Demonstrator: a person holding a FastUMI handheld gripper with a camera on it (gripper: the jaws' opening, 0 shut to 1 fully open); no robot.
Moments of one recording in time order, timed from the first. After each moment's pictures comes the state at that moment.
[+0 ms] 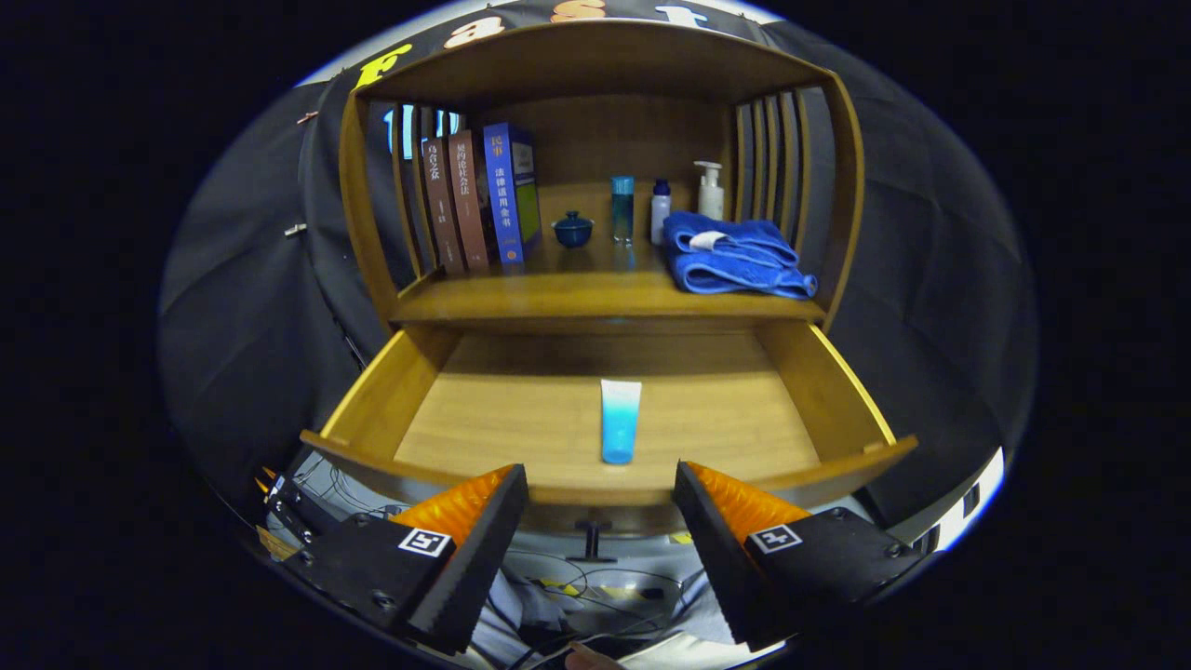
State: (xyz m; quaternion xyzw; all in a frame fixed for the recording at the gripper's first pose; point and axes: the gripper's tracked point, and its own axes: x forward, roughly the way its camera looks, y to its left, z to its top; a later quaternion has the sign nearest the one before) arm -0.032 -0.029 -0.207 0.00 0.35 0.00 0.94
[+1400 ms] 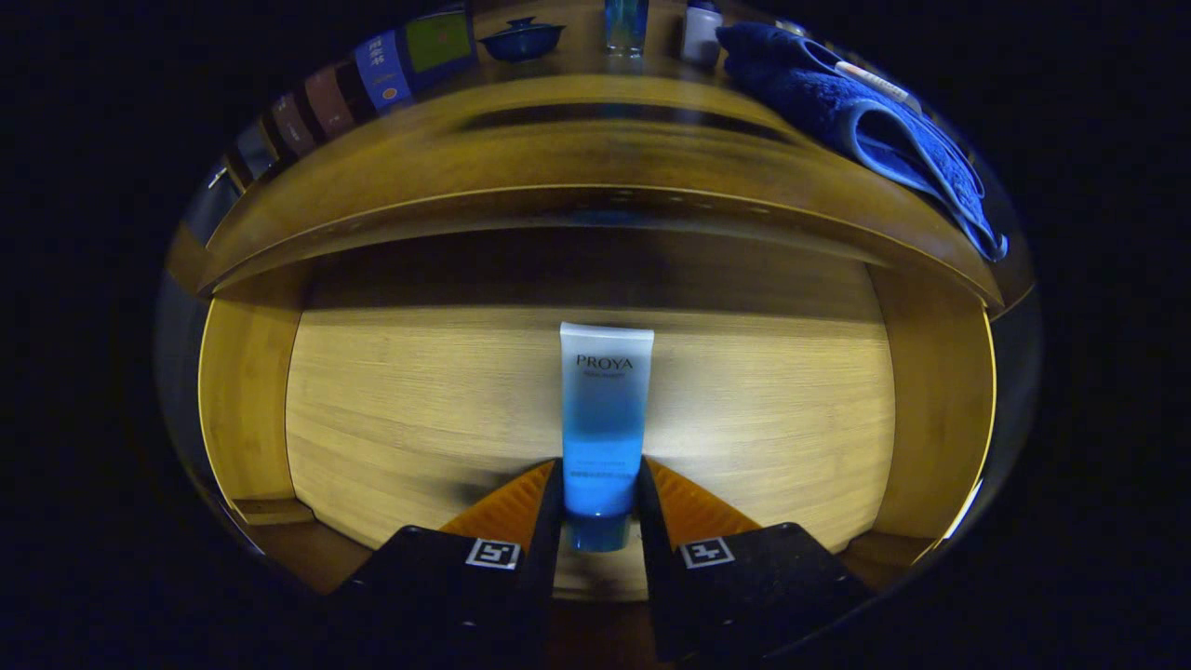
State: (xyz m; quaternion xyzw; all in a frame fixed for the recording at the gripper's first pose) arm 0.054 -0.050 -0.352 -0.03 0.62 -0.01 0.78
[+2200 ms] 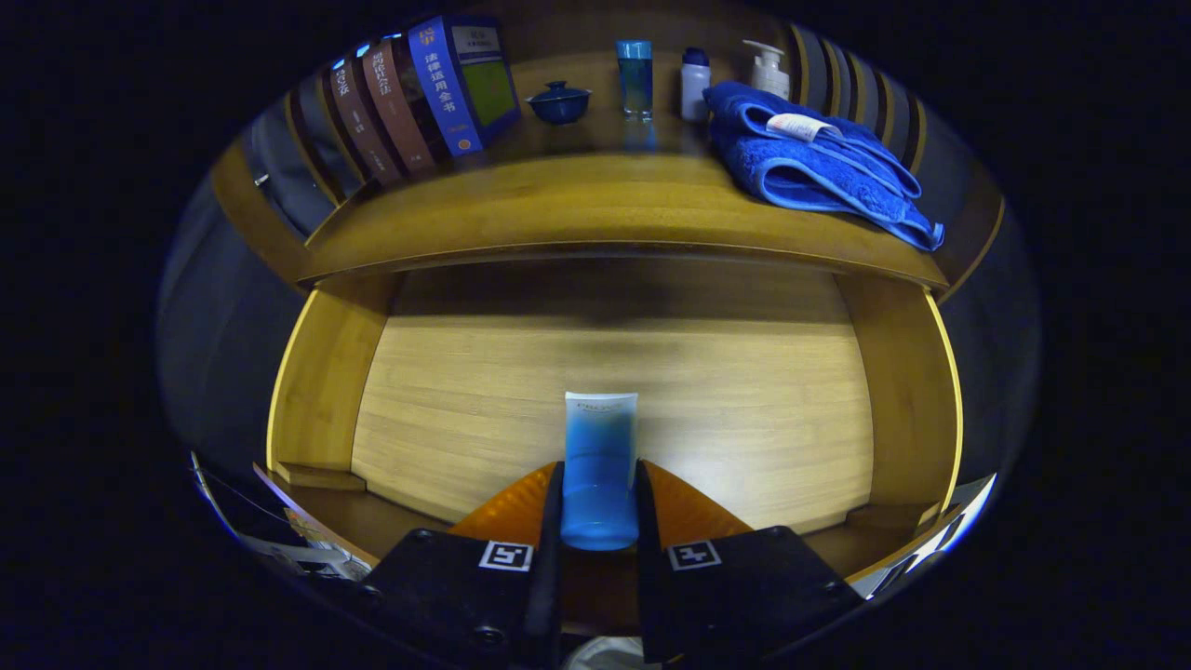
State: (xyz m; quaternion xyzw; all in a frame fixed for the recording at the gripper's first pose) arm 0.023 -0.036 -0.290 0.01 0.56 0.02 0.83
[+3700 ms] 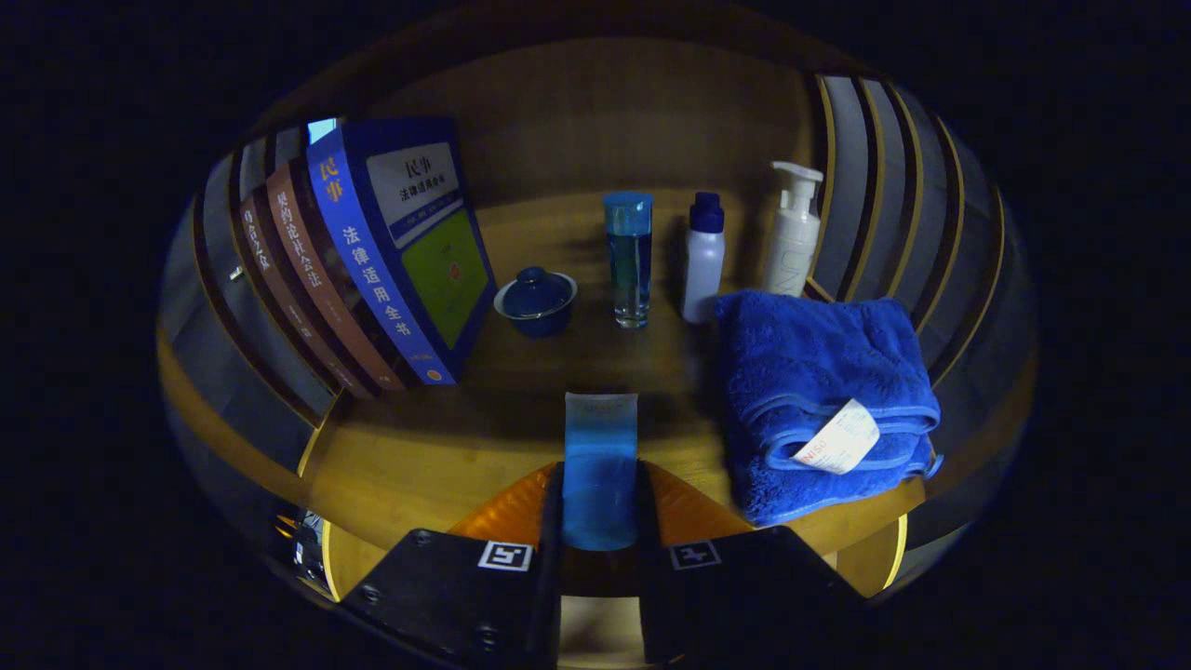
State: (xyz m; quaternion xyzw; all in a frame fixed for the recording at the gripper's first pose) arm 0.232 -0.034 -0.222 0.02 0.41 -0.01 0.91
